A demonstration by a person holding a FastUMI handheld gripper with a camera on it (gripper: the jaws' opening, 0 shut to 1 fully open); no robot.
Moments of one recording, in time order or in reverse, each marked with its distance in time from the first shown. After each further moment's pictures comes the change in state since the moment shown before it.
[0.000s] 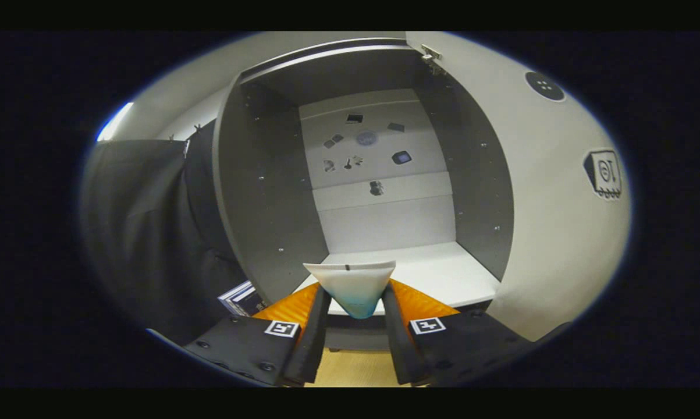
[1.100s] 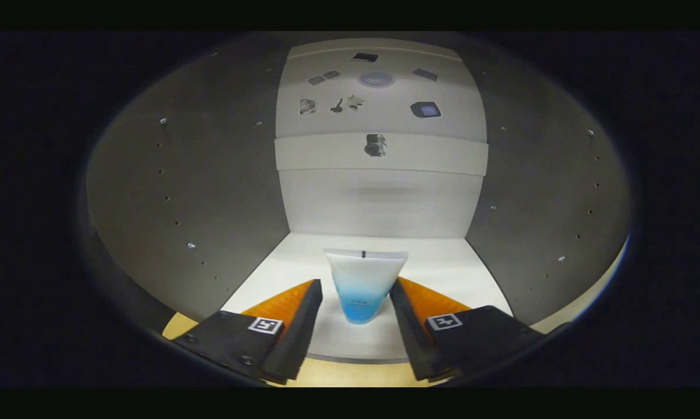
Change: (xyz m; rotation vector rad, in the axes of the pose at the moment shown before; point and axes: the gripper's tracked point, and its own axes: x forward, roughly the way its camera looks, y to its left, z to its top) arm 0.127 -0.028 -0.029 -0.117 0.270 -0.085
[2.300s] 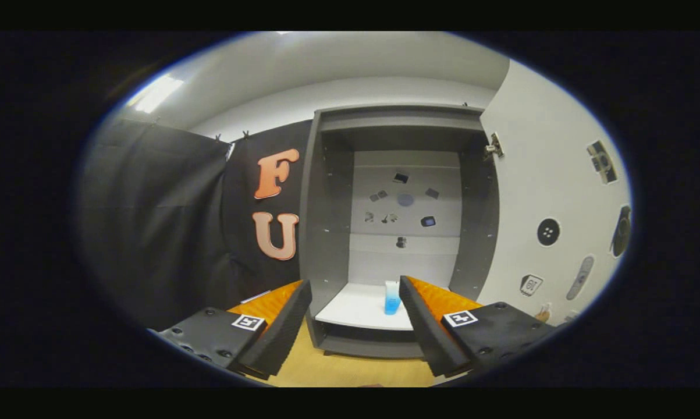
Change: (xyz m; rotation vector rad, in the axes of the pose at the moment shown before) arm -0.338 0.076 0.040 -0.095 -0.457 0.128
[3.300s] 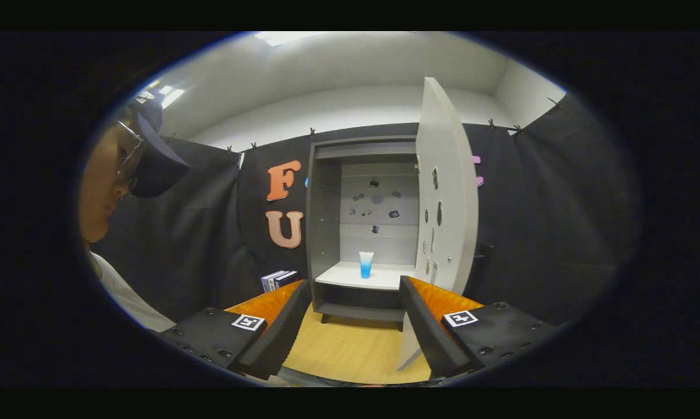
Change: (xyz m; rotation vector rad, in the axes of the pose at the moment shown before) arm -0.260 -0.069 -0.016 0.033 0.012 -0.030
